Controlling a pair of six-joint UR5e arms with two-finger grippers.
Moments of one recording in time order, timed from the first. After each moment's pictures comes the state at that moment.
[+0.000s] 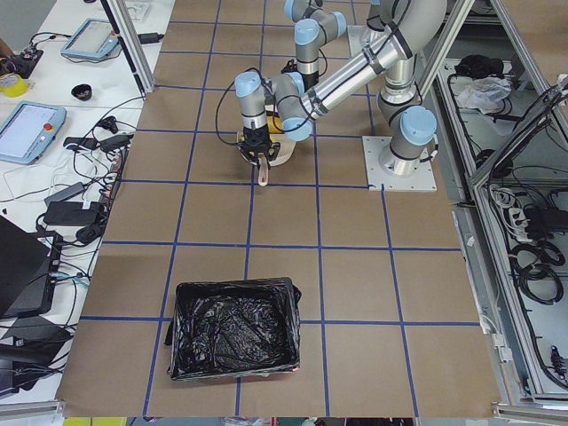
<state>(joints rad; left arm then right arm) -1.34 -1.86 -1.96 -0.95 1.87 -1.33 2.33 -1.08 1.59 -2.09 -1.40 0.91</state>
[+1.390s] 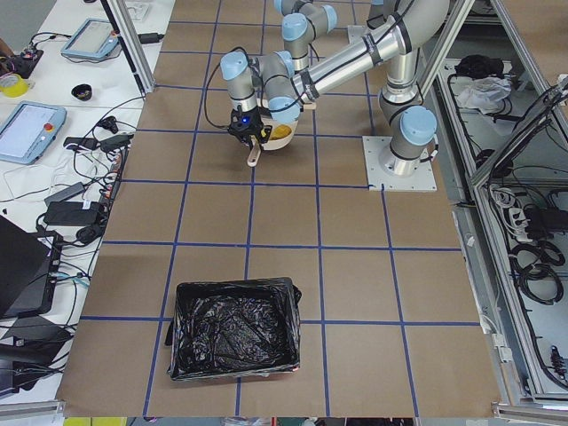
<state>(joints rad) -1.32 -1.85 -1.76 -1.22 1.75 -1.18 2.29 -1.09 1.44 -1.85 -1.43 0.89</state>
